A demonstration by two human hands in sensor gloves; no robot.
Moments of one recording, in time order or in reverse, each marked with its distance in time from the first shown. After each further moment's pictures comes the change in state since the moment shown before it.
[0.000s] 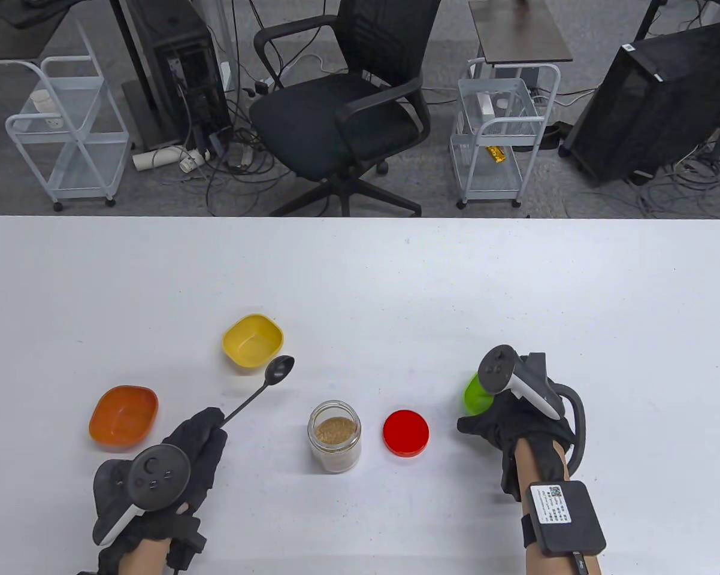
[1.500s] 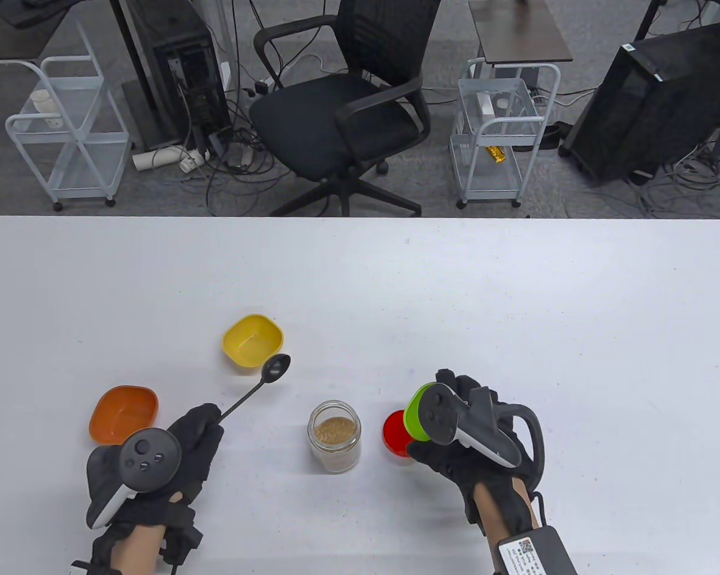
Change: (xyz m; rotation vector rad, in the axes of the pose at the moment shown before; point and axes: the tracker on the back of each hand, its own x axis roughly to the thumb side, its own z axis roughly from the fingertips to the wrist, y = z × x) left_hand -0.018 -0.005 -0.013 -0.079 0.031 0.089; right_hand 0.081 -0.005 0.097 -0.319 -0.264 0.131
